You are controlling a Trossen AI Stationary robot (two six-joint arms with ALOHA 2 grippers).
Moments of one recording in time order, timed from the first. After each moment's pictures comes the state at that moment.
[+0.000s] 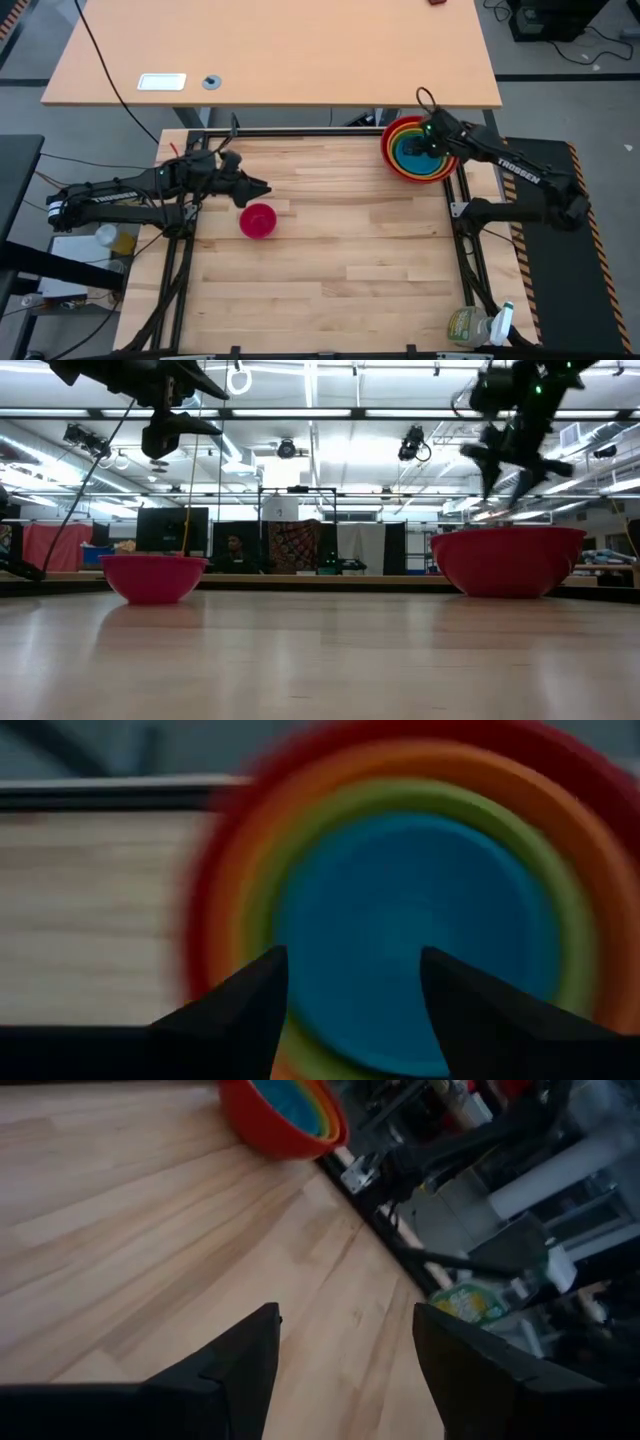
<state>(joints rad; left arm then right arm) 0.23 0.76 0.68 -0.26 0.11 -0.78 -0.75 1.06 0.92 -0.89 0.26 0.72</state>
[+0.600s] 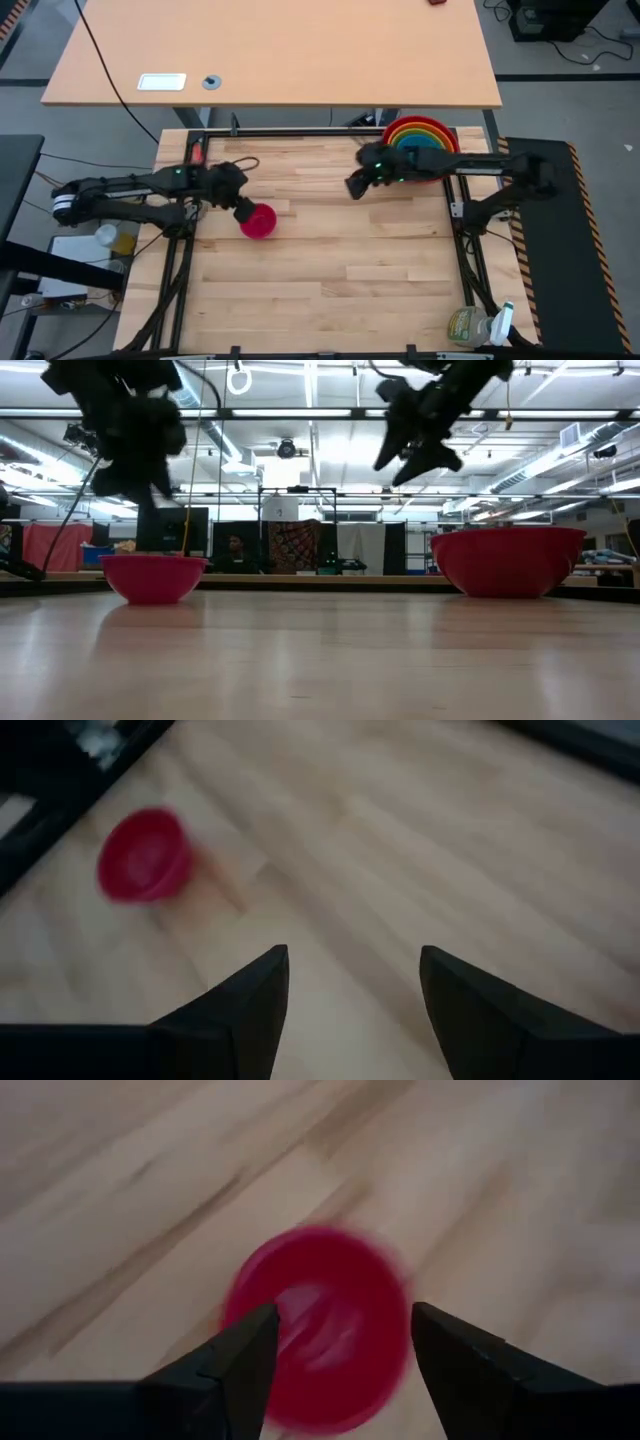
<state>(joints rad) 0.24 0.89 0.68 -0.75 0.05 -0.65 -0.22 1.39 1.11 -0.54 0.13 0.62</state>
